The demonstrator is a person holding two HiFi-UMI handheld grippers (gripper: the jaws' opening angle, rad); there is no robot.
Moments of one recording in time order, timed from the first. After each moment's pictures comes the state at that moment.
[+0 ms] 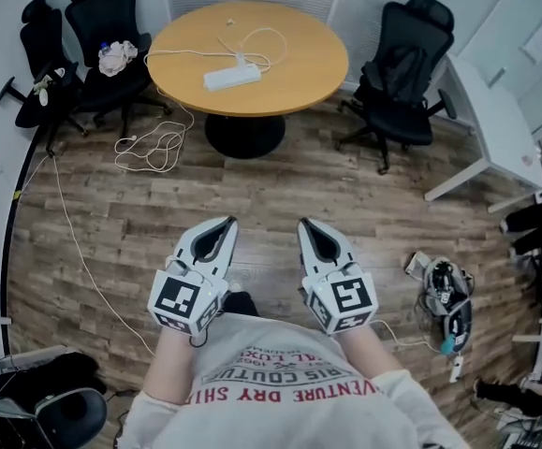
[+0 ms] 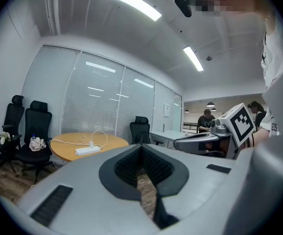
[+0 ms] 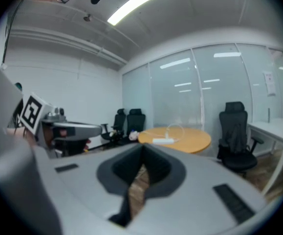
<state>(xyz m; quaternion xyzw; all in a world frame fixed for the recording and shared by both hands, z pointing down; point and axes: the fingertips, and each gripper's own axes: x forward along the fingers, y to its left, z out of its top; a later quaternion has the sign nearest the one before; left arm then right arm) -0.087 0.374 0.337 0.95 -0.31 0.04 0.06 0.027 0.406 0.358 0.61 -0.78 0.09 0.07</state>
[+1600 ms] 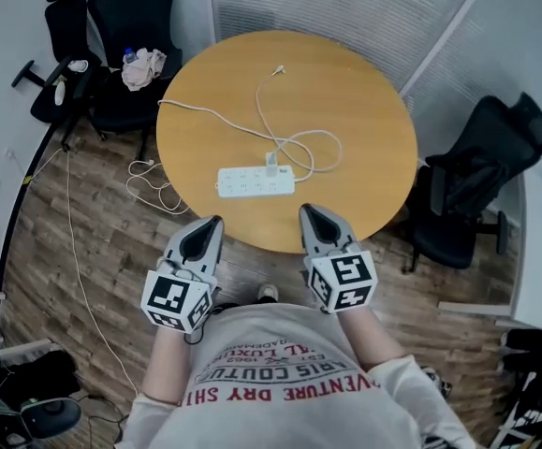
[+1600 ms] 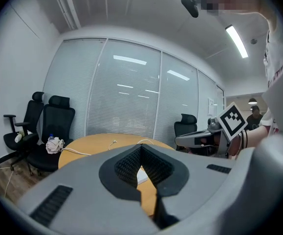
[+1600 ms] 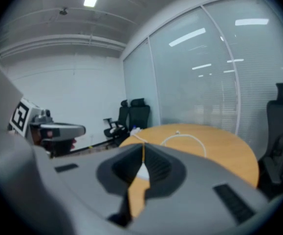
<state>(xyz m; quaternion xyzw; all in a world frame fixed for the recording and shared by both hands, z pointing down) -0.029 -0.097 0.373 0.87 -0.48 0.05 0.10 0.125 -0.124 0.399 0.50 -0.85 0.14 0.12</state>
